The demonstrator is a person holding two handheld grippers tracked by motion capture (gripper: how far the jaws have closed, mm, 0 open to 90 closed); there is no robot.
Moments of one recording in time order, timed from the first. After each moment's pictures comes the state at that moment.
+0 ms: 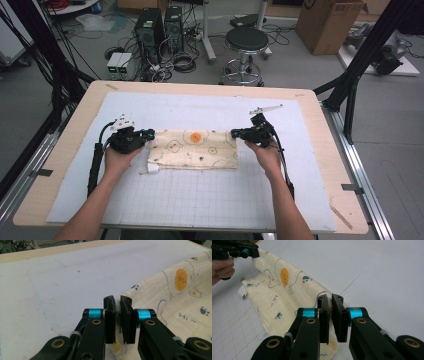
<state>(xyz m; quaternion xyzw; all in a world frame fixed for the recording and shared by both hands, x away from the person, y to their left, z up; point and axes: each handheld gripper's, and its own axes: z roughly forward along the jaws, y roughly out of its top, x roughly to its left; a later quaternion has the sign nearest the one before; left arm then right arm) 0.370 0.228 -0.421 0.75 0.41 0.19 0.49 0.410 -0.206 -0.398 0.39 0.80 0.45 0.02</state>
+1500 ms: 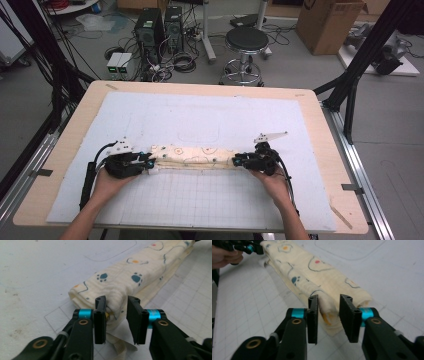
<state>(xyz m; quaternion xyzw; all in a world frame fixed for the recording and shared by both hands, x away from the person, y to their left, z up) 0.311 0.232 -0.432 0.80 0.34 0.14 0.47 0.345 -0.219 -0.432 0.35 0.81 0.47 -0.01</state>
